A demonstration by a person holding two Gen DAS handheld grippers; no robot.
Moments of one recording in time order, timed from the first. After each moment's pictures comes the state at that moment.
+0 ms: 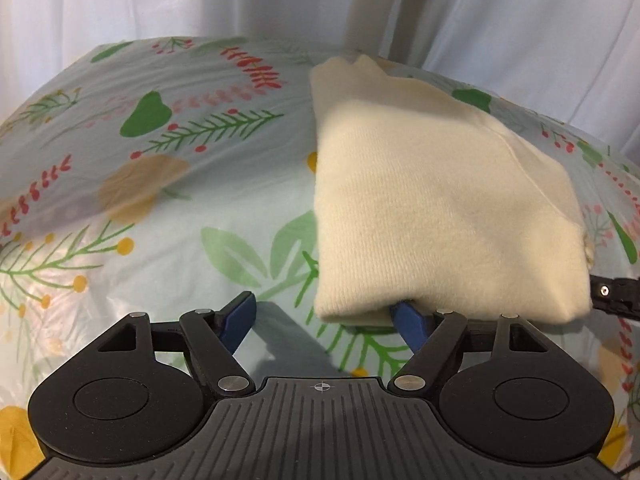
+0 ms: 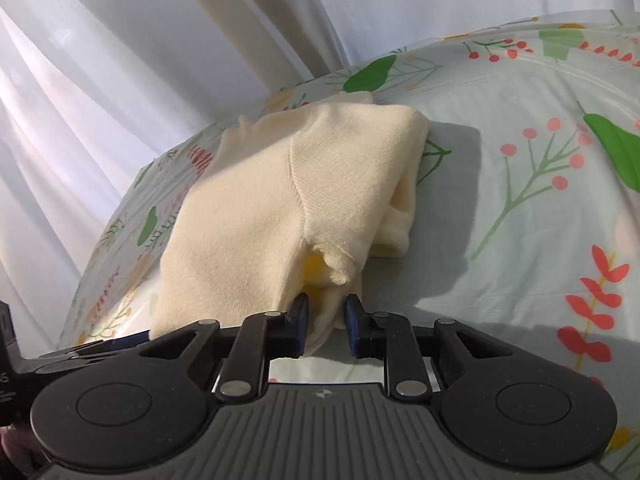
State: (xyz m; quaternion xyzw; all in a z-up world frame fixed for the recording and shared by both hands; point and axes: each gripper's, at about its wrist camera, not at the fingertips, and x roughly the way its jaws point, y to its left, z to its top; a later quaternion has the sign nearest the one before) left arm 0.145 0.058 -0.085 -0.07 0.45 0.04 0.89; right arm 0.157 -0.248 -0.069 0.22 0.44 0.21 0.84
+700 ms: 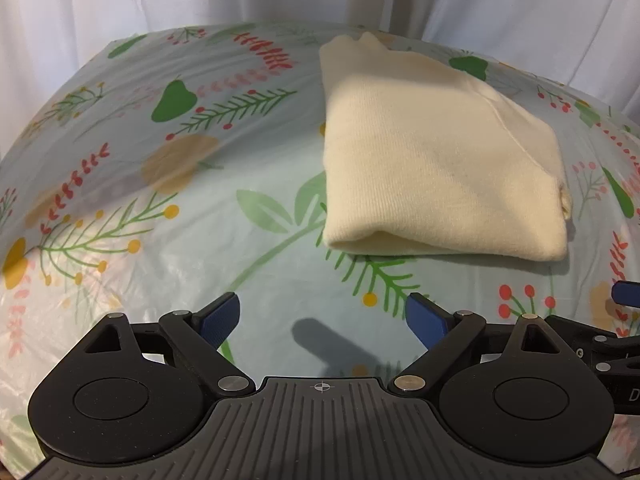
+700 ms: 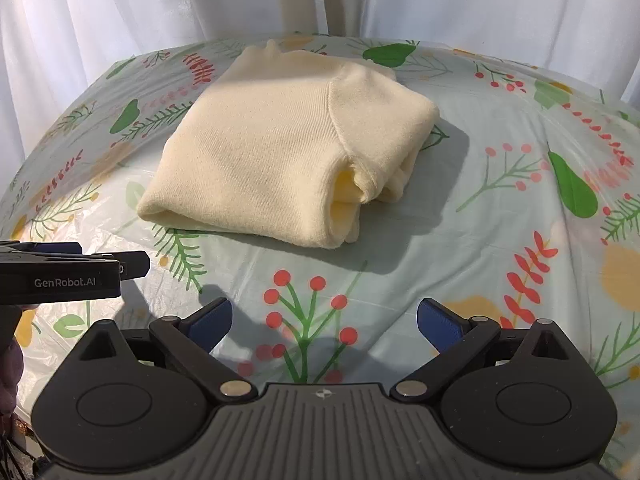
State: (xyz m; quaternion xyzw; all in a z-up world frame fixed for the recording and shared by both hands) left arm 0.113 0.043 -0.055 -0.01 0.50 0.04 0.86; right arm 0.096 -0.179 -0.025 -0.01 0.50 0.13 0.85
